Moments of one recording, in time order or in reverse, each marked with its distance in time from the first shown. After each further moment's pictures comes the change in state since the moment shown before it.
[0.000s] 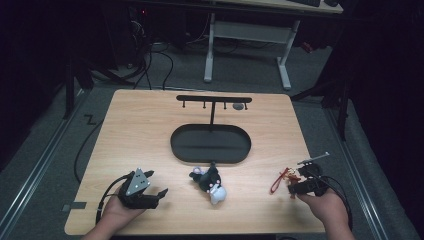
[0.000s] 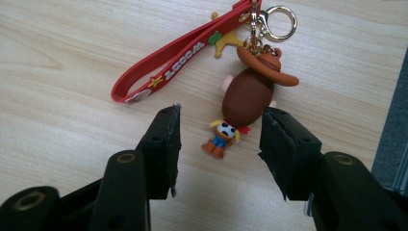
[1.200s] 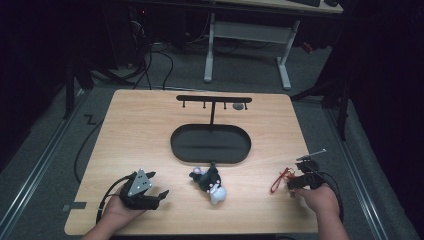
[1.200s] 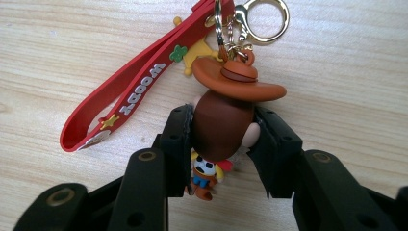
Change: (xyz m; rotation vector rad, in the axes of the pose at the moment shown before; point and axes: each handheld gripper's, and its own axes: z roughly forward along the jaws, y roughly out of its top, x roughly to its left) left arm -0.002 0.000 0.003 0.017 -0.020 0.033; right arm -0.019 0.015 0.035 0.065 0.039 0.126
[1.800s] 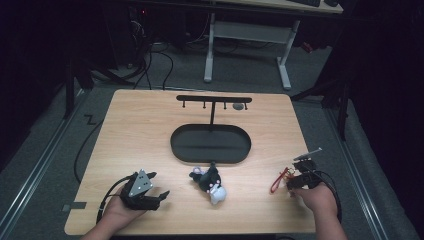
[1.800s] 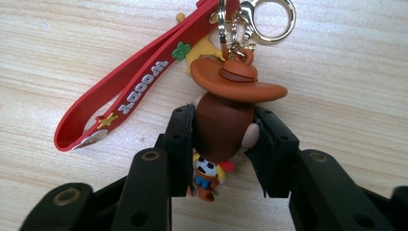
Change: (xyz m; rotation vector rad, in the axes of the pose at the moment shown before) left arm -0.001 0.000 0.001 0.005 -0.005 0.013; right arm 0.007 0.003 0.002 0.023 -0.042 -0.036
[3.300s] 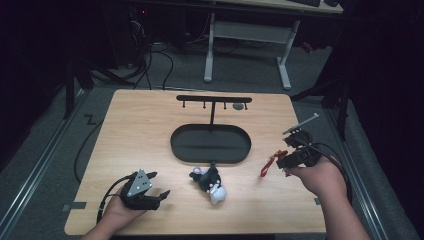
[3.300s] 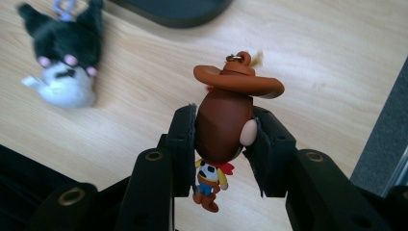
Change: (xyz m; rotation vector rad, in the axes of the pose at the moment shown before) left arm 0.000 0.003 -0.003 -0.028 -0.019 -0.011; right arm 0.084 0.034 -0.149 -0.101 0.043 -0.257
